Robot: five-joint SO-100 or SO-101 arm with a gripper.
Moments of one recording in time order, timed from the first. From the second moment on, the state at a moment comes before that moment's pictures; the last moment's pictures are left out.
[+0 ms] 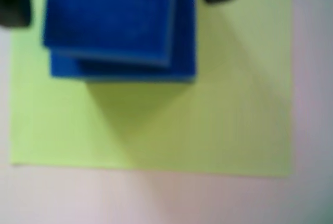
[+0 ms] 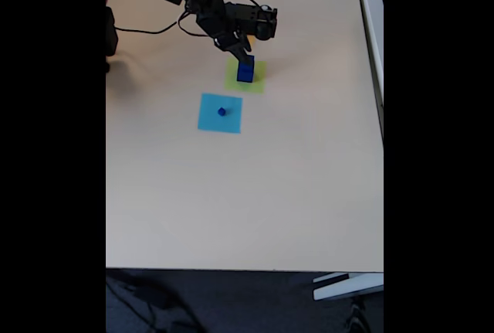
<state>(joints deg) 6.9 87.6 106.8 33.0 84.4</state>
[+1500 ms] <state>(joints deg) 7.3 86.7 102.7 37.8 78.0</state>
